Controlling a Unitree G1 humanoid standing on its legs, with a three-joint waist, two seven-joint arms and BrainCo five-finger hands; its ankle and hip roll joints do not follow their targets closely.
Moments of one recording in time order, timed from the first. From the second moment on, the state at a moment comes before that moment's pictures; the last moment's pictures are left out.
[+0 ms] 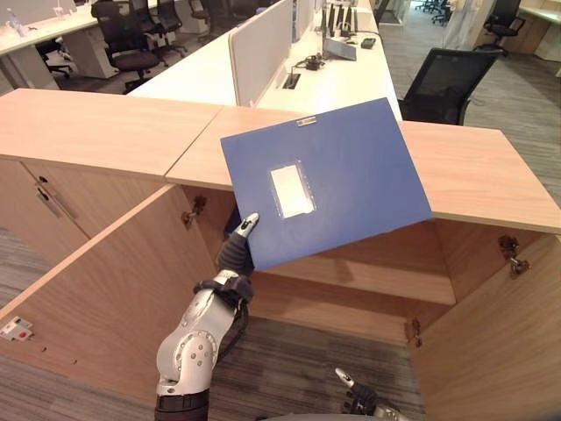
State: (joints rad) left arm 0.00 -0.04 0.03 -0.36 -0.72 0.53 0.05; right arm 0.02 0.05 -0.19 0.98 0.30 0.23 0.01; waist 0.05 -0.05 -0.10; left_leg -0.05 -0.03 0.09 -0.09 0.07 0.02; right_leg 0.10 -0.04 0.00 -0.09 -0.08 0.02
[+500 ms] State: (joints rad) left arm 0.00 0.34 0.00 -0.36 -0.72 0.61 -0.23; right arm -0.01 -0.04 -0.25 0.51 0.38 0.29 0.12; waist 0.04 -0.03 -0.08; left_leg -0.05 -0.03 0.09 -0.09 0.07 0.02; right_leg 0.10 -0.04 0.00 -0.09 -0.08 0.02
